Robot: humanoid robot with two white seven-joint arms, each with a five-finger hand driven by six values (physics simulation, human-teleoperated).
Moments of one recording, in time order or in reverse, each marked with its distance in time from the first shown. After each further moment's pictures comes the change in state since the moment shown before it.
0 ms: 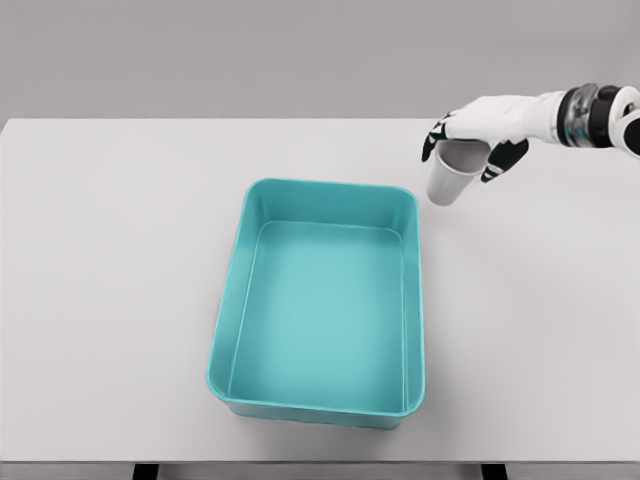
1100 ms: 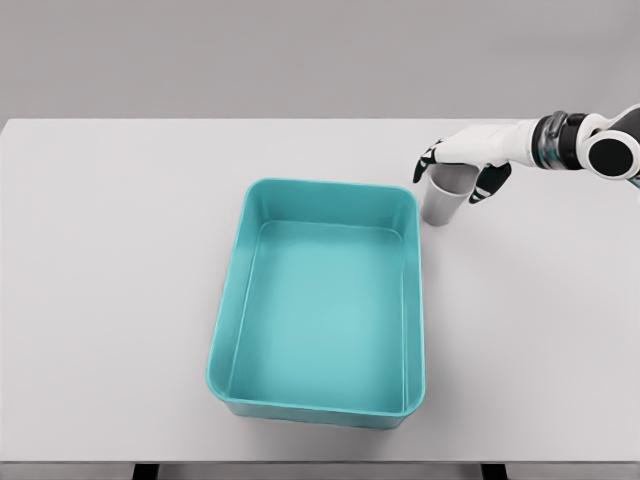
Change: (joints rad) left arm 0.000 0.000 0.000 0.000 0.000 0.000 0.000; right arm 0.043 0.062 0.041 0.074 0.012 0.036 0.000
